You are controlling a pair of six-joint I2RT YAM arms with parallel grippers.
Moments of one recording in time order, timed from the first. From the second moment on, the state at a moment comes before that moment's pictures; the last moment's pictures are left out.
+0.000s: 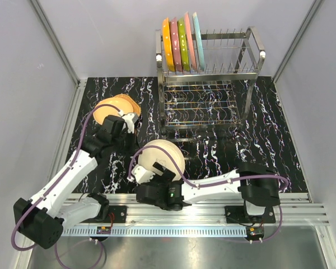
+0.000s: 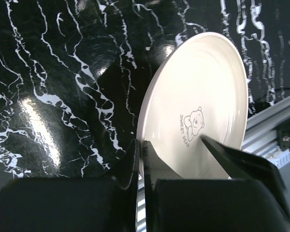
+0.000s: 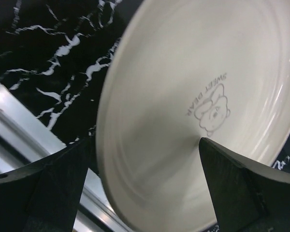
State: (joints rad) left arm -0.47 1.05 0.91 -0.72 0.24 -0.35; right arm 1.53 1.75 1.12 -0.29 0.78 0.23
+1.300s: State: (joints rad) left arm -0.48 1.06 1.00 -0.65 0.39 -0.42; right arm 1.52 1.50 1.07 -0.34 0.82 0.25
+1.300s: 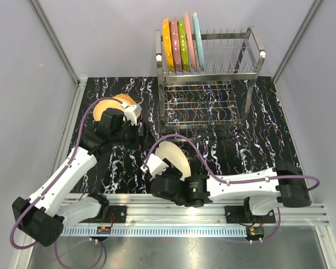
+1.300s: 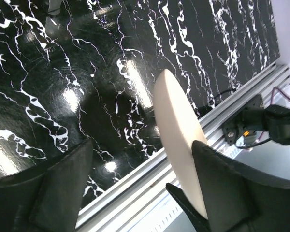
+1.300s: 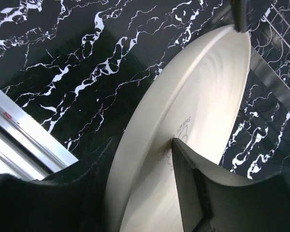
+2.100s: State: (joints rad) left arm -0.48 0.91 0.80 -0.16 0.60 -0.56; right arm 1.48 1.04 0.79 -0.05 0.39 0.33
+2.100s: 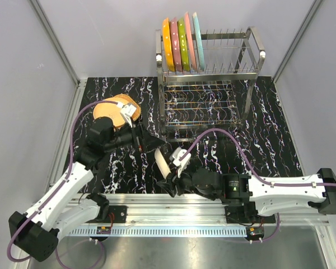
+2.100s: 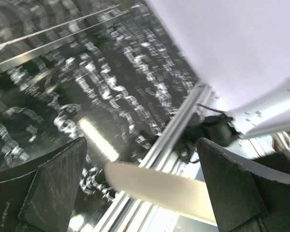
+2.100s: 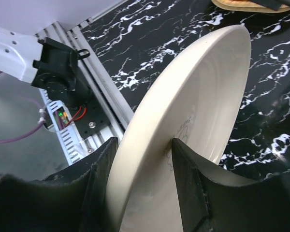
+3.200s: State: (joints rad) left arm -0.48 0.94 0.59 0.23 0.81 -0.72; right arm 1.40 1.01 0.68 0.12 0.18 0.42
